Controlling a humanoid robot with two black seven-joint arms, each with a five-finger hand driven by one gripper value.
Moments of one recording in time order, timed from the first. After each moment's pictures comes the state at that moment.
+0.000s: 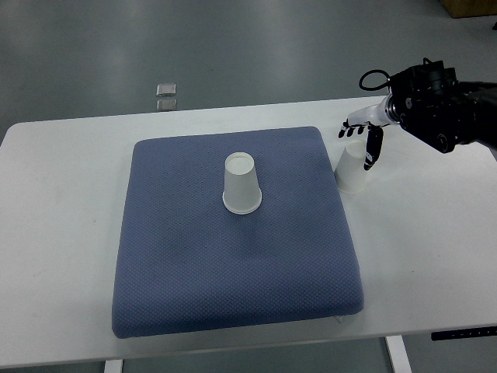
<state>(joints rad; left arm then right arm) -0.02 0.00 -0.04 -0.30 0.08 -0.08 0.07 1.37 -0.17 -0.60 0.42 -0.85 0.42 0.11</state>
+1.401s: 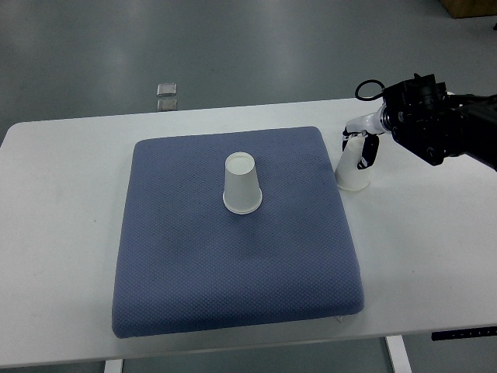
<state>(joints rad) -0.02 0.00 -0.04 -0.30 0.08 -0.08 0.07 1.35 -0.13 -0.62 0.37 -0.86 0.41 0.09</state>
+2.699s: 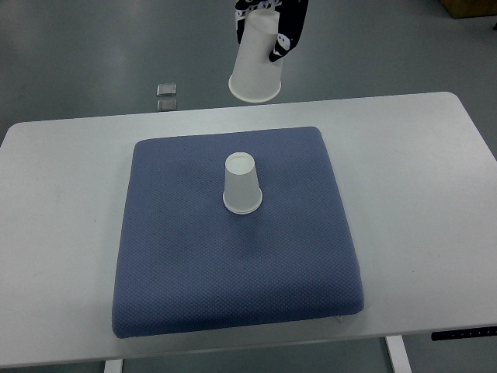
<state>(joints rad) -0.03 0.00 -0.04 -0.32 0.09 -0.08 0.08 2.08 -0.19 -0.52 0.90 -0.72 0.61 0.09</state>
